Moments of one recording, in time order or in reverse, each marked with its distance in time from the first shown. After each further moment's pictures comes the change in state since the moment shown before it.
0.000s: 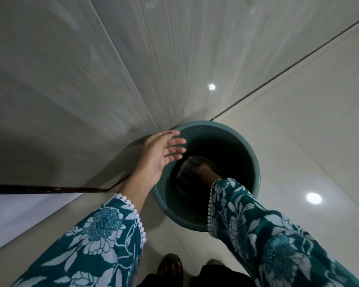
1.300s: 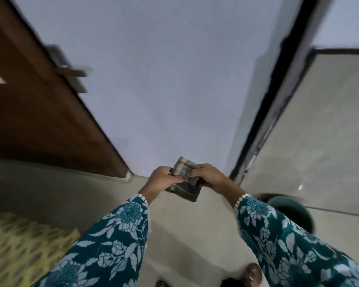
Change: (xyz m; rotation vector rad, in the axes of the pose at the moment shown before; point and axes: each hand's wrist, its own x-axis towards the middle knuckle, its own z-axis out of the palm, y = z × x) left_hand -0.719 0.264 -0.292 0.261 0.591 0.031; right_hand -0.790 -0.310 0.215 -0.204 -0.636 -0.524
